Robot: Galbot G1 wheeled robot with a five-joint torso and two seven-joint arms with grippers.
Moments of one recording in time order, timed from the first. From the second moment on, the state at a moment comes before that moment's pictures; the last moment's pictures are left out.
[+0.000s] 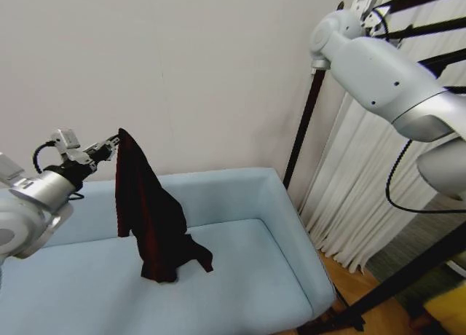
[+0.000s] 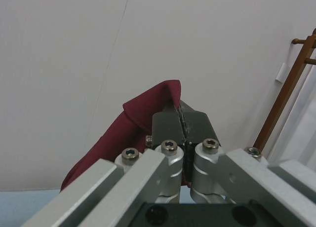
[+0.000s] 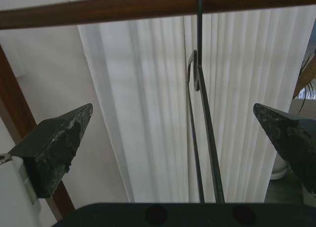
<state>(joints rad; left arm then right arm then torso) 0.99 -0.61 -0.91 -2.22 -1.54 0.38 -0.27 0.92 1.11 -0.80 0.75 1.56 -0.43 1.37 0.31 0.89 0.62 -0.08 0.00</state>
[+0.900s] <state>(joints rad) 0.97 -0.62 -0.87 -2.22 -1.52 0.37 -0.27 0.88 1.09 -0.77 0.73 1.55 -0.38 1.32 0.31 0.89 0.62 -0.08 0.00</state>
